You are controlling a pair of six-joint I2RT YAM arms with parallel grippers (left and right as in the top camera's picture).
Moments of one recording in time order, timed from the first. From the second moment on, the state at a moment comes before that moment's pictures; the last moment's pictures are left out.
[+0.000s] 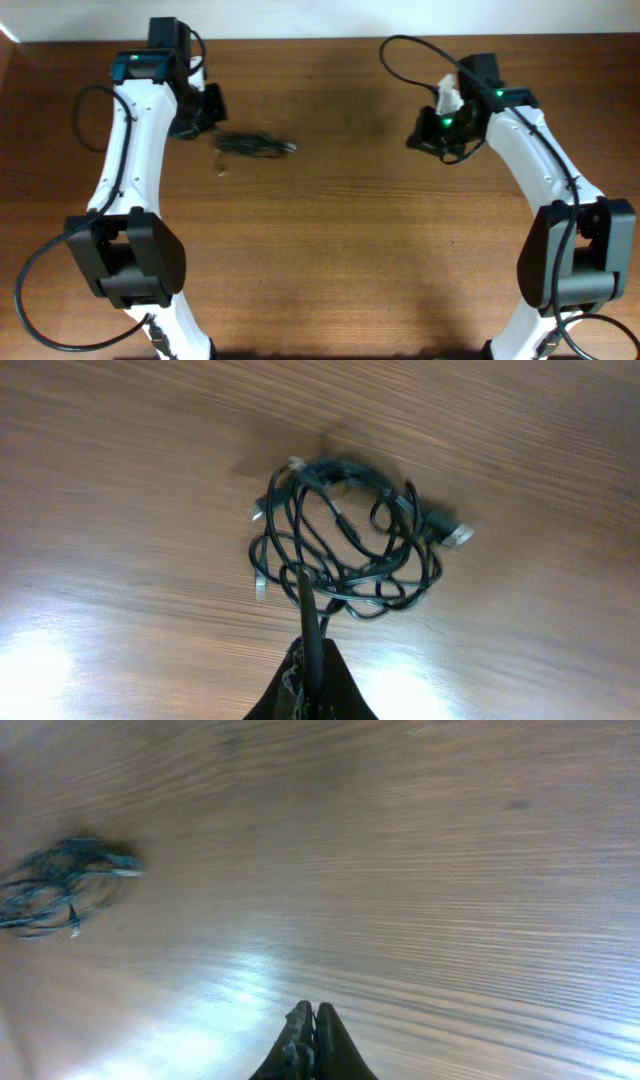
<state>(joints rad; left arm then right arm) 0.02 1.99 1.92 -1.23 0.06 -0.24 0.08 1.94 1.53 -0.85 -0.45 0.35</state>
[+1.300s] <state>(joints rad) -0.33 1.98 1.58 -1.11 0.26 0.08 -0.01 1.94 1.53 -1.03 -0.50 0.20</state>
